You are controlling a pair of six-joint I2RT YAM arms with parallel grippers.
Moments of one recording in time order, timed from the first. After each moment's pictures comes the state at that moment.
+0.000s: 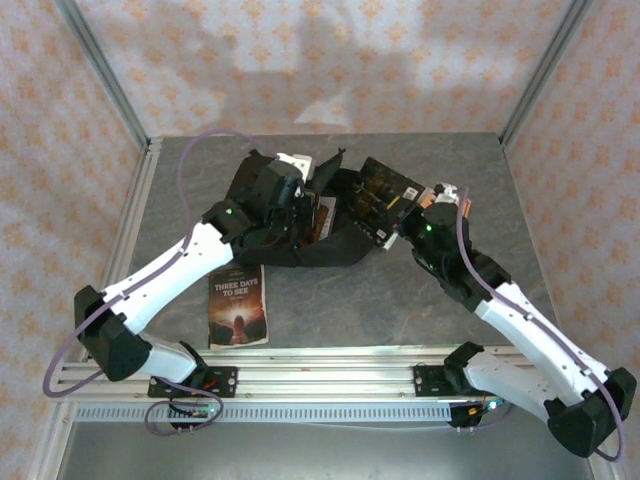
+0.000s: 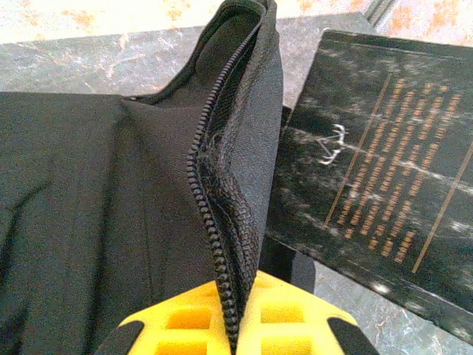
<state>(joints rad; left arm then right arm) -0.68 1.40 1.35 -0.55 -0.16 -0.40 0.58 0.93 0.87 -0.28 0.22 0.96</state>
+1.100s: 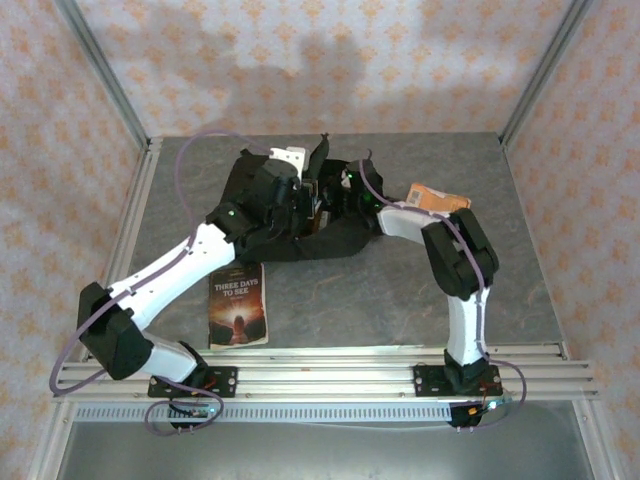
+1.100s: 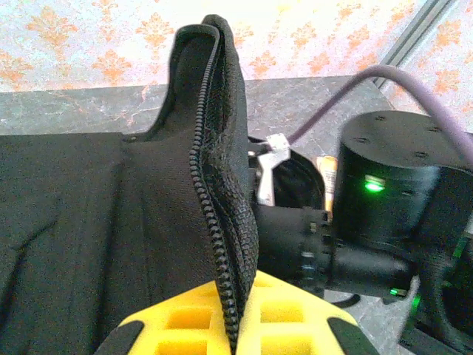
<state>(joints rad) -0.64 1.43 1.30 -0.34 -0.20 -0.39 0.51 2.03 1.33 0.27 -0.47 1.39</state>
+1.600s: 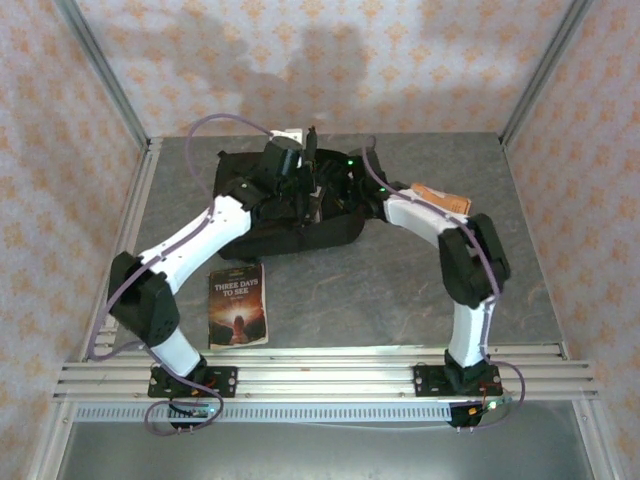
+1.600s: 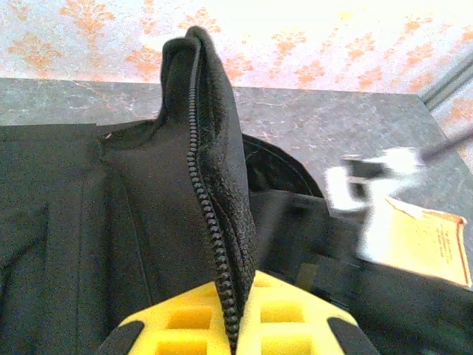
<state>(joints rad) -0.52 1.66 1.47 -0.36 -0.17 -0.46 0.50 1.88 1.39 -0.13 -0.20 1.10</state>
